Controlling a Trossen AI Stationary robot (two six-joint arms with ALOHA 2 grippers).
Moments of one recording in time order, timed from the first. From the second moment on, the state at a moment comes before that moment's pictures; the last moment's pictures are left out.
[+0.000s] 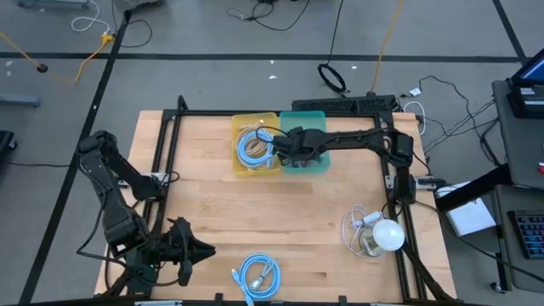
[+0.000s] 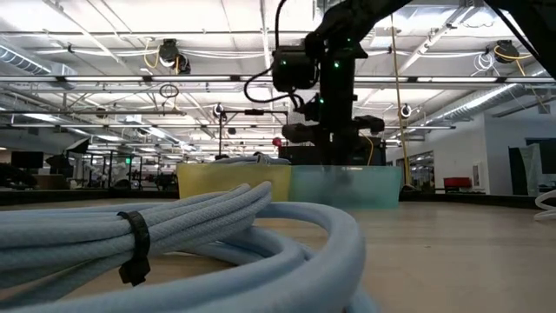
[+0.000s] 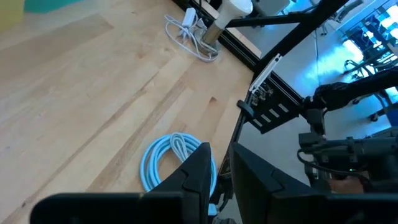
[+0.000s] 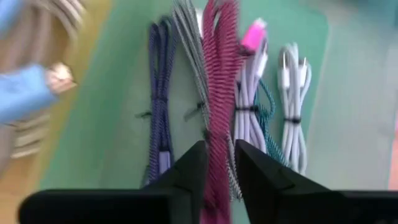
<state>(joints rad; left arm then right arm) -1.03 1.36 1.18 -0.63 -0.85 -1.39 -0.22 1.98 1.50 -0.97 0.47 0.97</state>
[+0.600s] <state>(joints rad) -0.96 1.36 1.18 -0.63 -0.75 -1.31 -0.22 1.67 1.48 -0.43 0.31 0.63</state>
